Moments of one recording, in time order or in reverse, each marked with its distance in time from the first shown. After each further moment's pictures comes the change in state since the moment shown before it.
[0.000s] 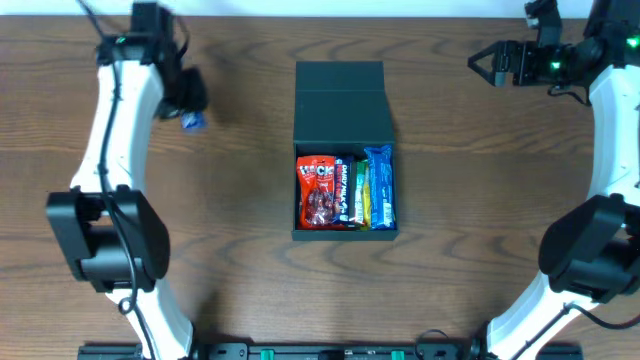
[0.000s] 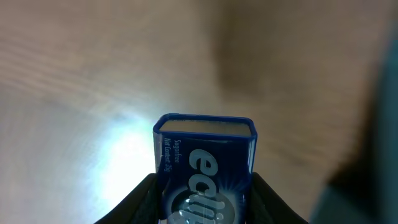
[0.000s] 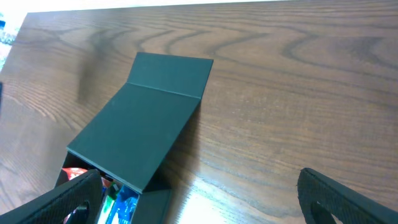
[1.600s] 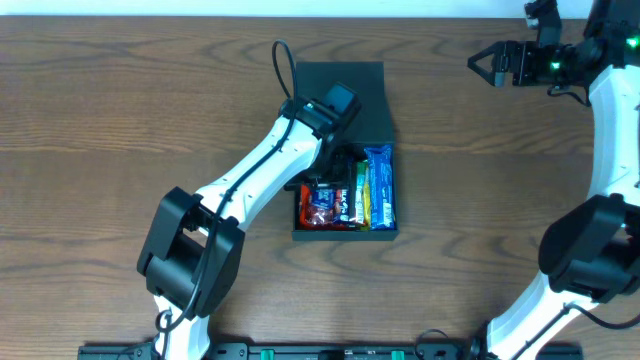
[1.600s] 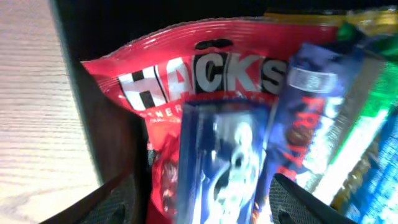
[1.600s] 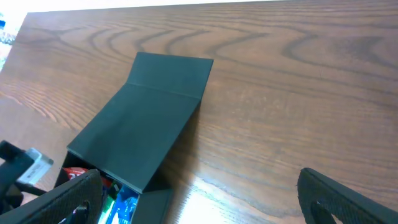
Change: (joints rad) left arm -0.584 0.003 -0.246 -0.014 0.037 -0.347; right arm 0.000 0.000 0.000 0.000 0.000 0.000
